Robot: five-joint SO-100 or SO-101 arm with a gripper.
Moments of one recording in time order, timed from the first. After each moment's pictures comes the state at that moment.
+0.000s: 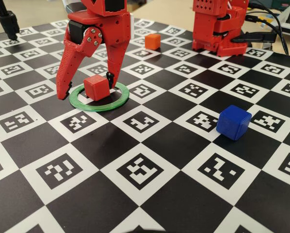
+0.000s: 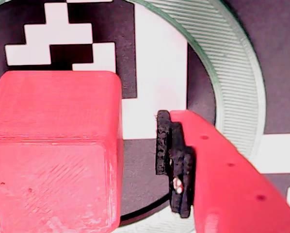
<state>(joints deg) 5.8 55.9 70.8 70.5 -3.4</state>
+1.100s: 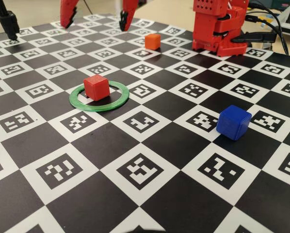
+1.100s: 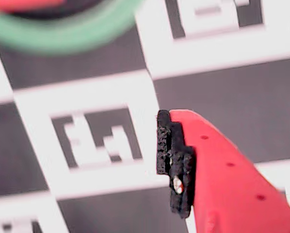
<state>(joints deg) 0.4 77.7 64.2 95.0 13.0</state>
